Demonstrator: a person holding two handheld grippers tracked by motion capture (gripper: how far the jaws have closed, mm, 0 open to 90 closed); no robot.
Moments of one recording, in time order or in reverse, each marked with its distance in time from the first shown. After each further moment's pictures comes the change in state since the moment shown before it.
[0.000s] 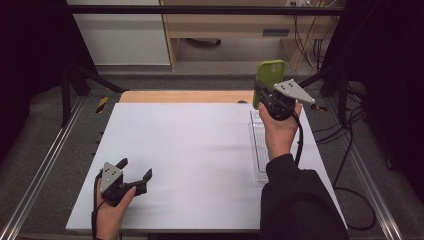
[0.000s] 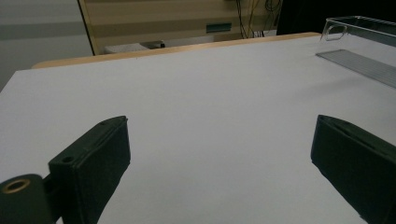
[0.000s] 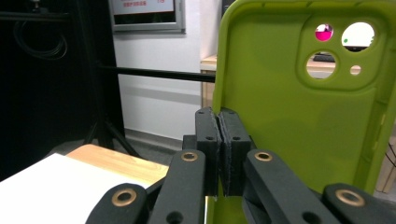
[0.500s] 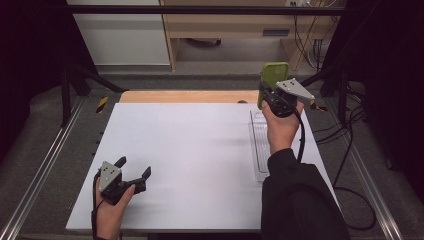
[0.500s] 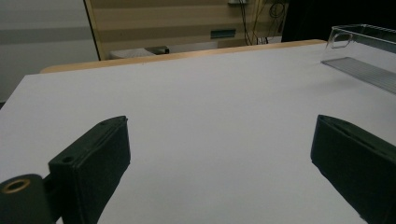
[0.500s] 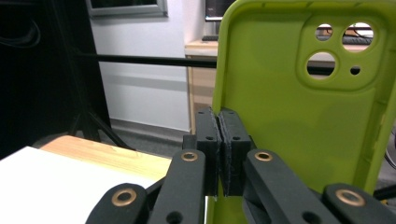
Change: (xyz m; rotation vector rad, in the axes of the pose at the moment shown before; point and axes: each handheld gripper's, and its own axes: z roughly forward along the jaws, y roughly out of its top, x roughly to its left) left arm 0.003 0.001 0.002 -0.025 0.018 -0.013; right arm -0.021 -0.014 0.017 0.061 -0.060 0.021
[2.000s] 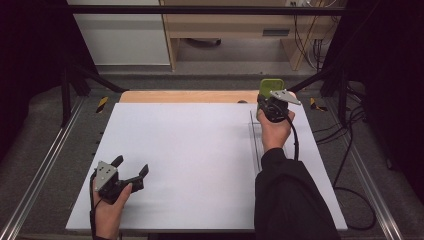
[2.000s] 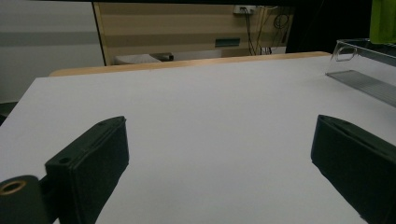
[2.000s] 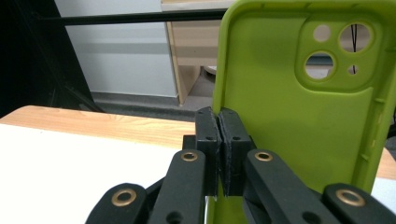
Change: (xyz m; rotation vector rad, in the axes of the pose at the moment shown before) left arm 0.005 0.001 -0.002 -0.031 0.018 -0.027; right arm -0.018 -0.061 0.041 0.148 -0.072 0.071
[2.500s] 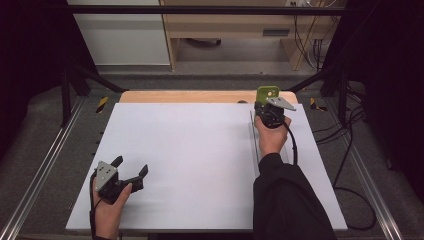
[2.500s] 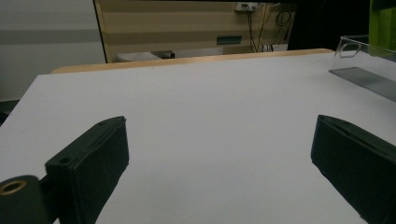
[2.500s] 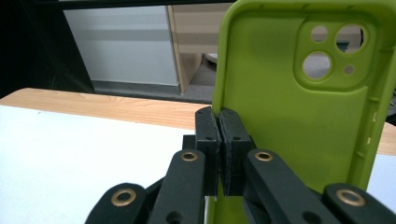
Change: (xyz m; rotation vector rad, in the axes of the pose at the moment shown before) left arm 0.002 -0.002 0.000 0.006 0.005 0.002; right arm 0.004 -0.023 0.005 0.040 0.005 -0.005
